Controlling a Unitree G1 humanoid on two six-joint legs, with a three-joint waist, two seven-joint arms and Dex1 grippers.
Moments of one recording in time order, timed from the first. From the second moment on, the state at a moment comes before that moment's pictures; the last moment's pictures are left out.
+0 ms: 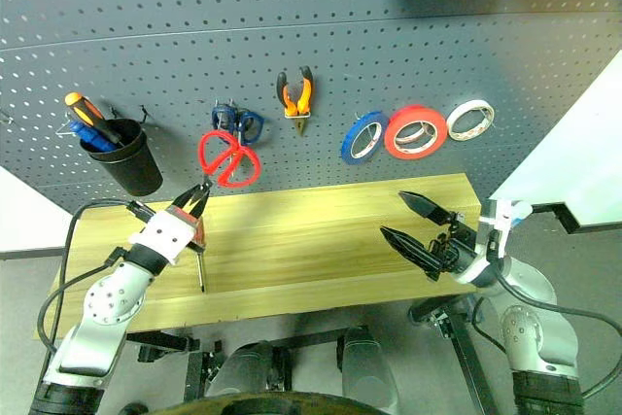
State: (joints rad) left arm 0.15 0.44 0.02 -0.26 0.22 -0.14 -0.21; right arm 0.09 -0.48 -0.26 -0.16 0.76 0.22 1.14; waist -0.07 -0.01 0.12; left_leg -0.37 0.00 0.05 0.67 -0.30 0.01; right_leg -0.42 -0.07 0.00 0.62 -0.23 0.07
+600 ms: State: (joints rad) left arm 0.03 0.43 0.02 -0.15 0.22 -0.12 -0.21; right arm 0.07 -0.48 -0.23 -0.28 0.80 0.30 1.04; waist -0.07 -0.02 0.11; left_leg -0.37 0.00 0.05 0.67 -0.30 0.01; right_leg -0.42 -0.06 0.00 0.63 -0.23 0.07
